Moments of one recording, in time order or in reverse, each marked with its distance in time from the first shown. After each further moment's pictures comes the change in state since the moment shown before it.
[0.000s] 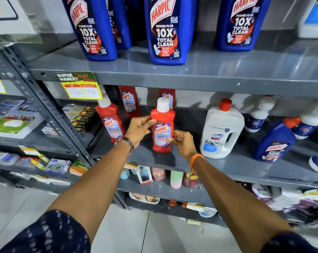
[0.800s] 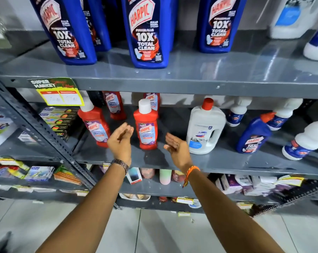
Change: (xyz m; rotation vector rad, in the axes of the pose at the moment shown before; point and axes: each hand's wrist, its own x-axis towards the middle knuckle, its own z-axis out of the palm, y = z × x) left_hand -0.036 -0.025 0.018 -0.256 0.536 0.077; right_hand -0.031 0.019 -0.022 0.012 0.163 0.085
